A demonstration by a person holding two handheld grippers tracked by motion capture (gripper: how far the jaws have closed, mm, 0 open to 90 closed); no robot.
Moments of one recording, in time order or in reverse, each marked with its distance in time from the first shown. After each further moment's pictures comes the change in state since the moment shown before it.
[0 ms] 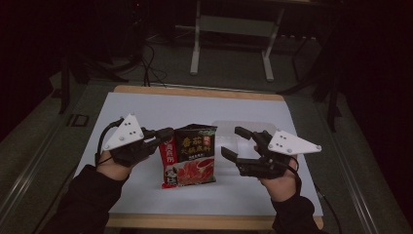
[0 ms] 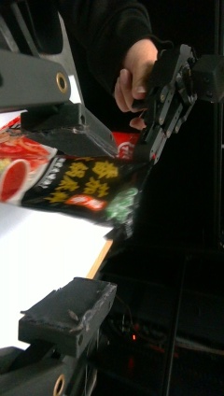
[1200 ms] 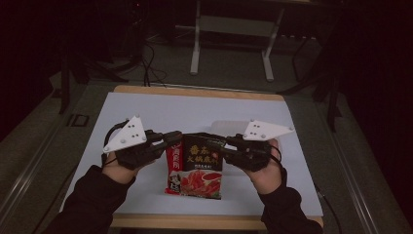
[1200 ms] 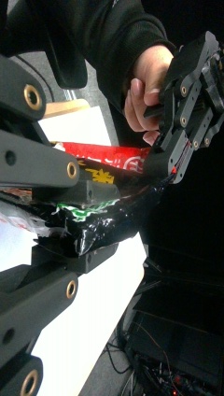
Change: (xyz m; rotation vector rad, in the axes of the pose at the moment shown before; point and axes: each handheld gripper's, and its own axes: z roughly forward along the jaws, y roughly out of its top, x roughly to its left) left arm -0.006 0.005 0.003 -0.082 -0.101 -0.037; right arm 0.006 0.015 0.037 0.173 0.112 0.040
